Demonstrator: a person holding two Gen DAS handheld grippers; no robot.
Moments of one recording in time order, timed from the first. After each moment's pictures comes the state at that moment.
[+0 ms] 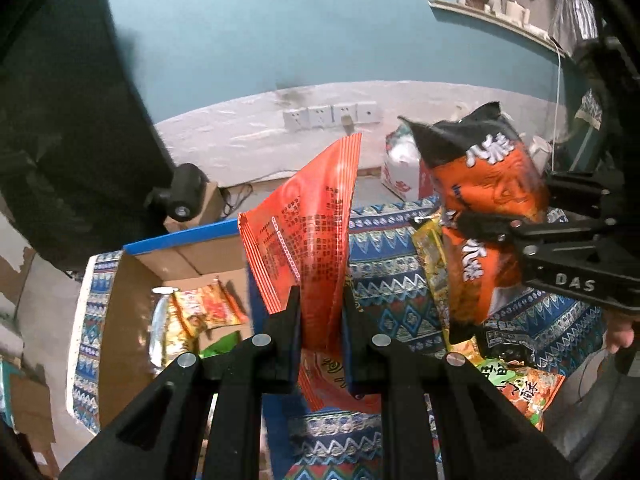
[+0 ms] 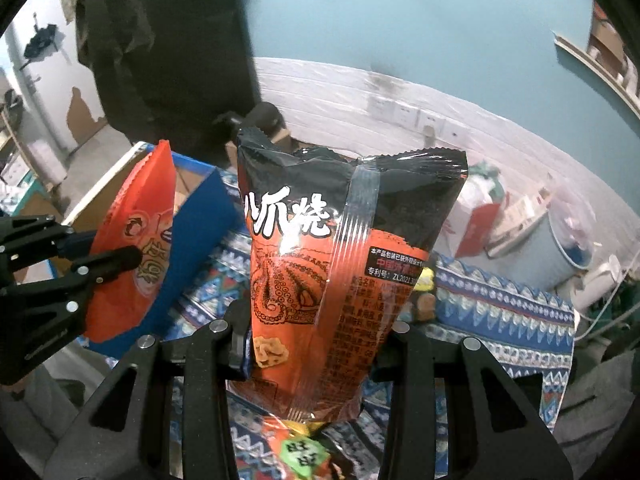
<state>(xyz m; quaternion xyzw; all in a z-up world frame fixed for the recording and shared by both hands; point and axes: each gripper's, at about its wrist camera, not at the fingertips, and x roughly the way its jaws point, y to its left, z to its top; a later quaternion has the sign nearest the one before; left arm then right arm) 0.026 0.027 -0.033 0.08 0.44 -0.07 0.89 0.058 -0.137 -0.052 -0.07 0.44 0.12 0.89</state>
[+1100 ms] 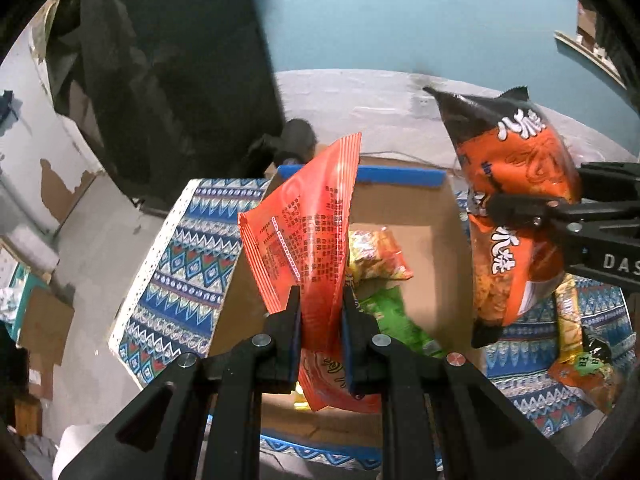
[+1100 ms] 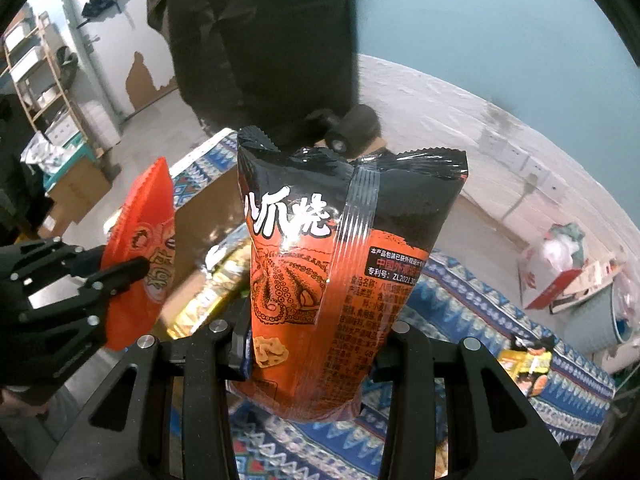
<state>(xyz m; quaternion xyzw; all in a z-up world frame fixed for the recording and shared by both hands) 0.000 0.198 -0.061 0.02 0.46 0.09 0.89 0.106 0.039 -0.069 -0.11 0.45 0.24 0.85</state>
